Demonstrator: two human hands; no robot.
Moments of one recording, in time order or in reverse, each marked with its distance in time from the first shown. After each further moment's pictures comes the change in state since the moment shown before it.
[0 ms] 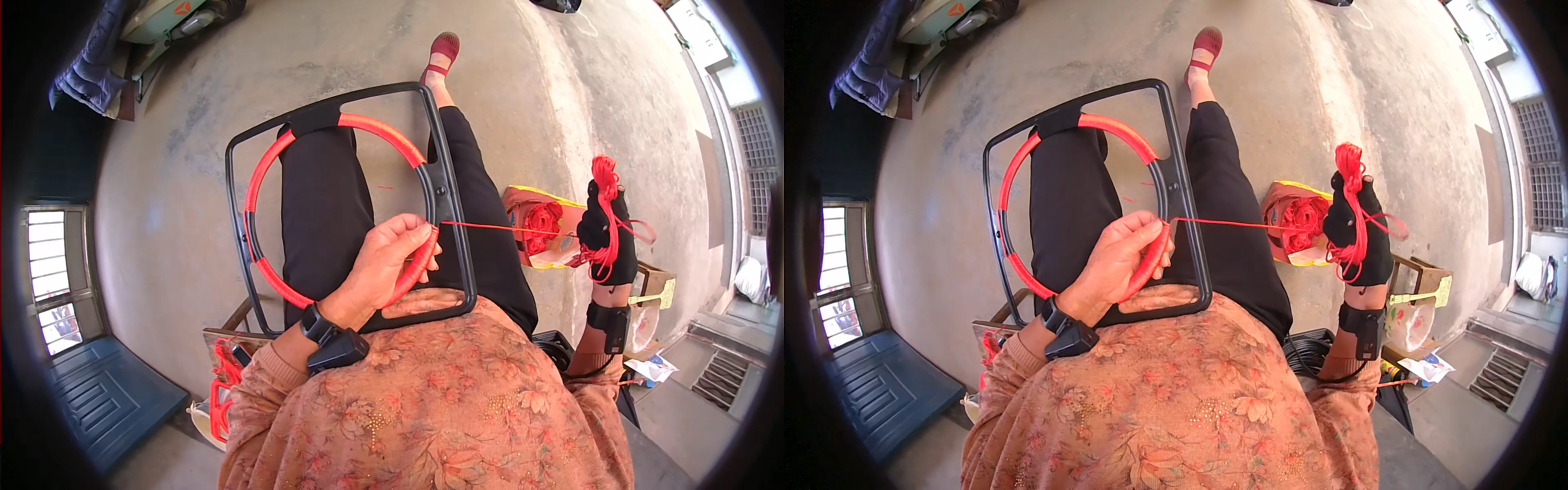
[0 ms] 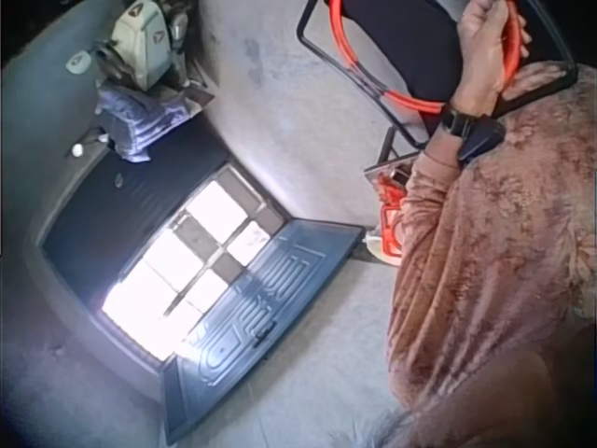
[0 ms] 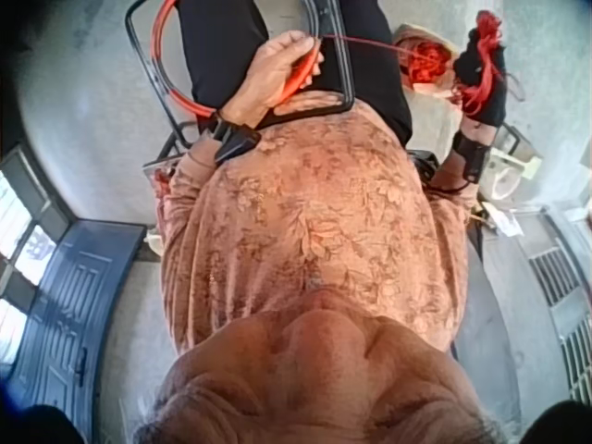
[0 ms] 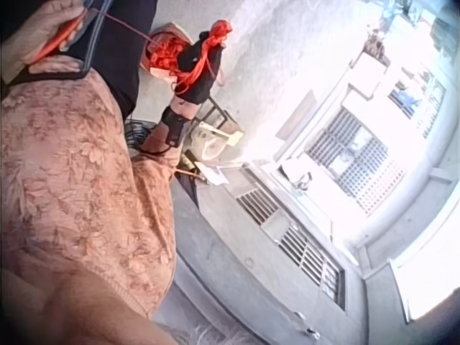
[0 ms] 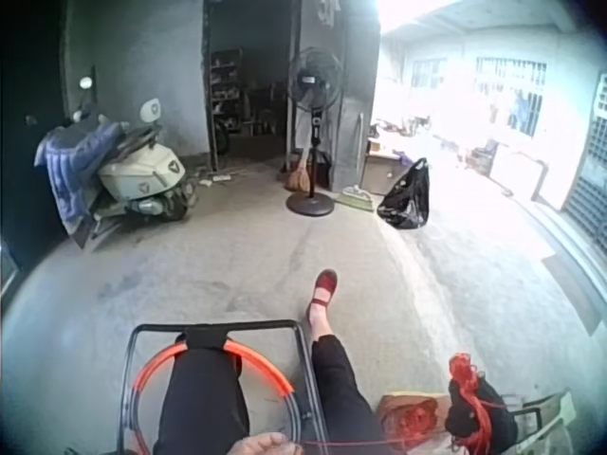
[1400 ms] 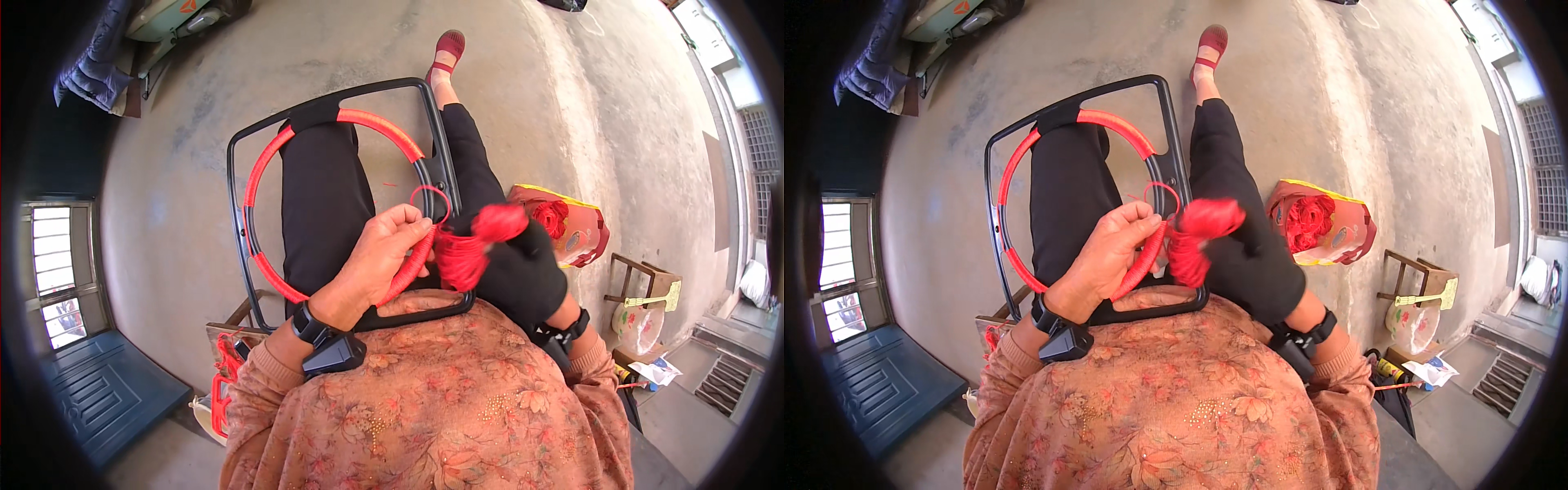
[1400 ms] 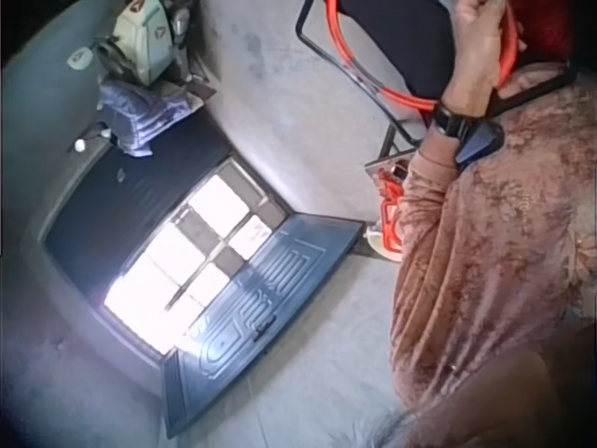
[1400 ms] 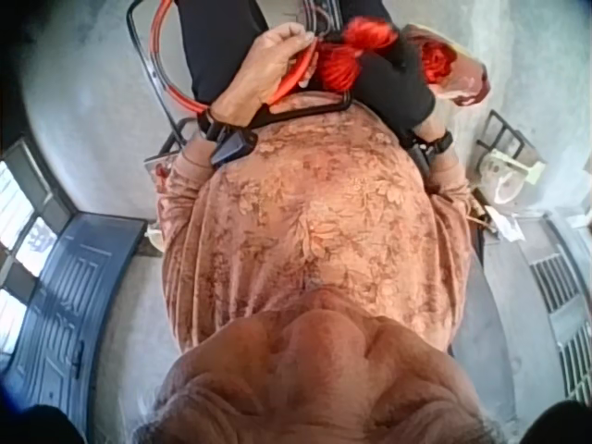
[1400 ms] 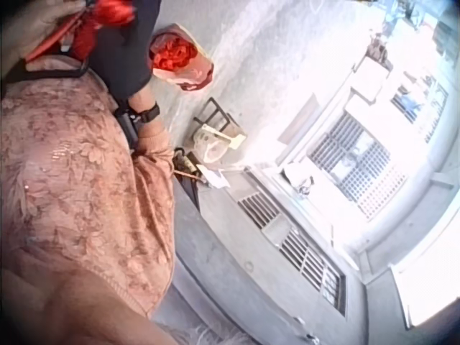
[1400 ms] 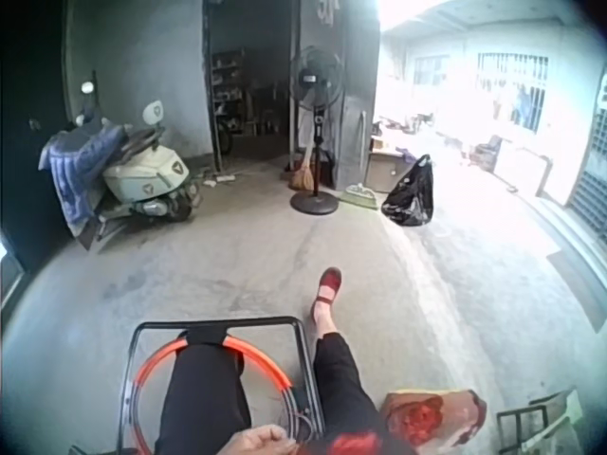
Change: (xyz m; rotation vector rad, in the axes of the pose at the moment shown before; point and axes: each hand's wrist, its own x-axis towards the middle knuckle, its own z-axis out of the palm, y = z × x) left_hand -0.001 0.014 0.008 0.121 0.017 -0.027; right_hand -0.043 0.062 0.088 -0.635 -0.518 -0.179
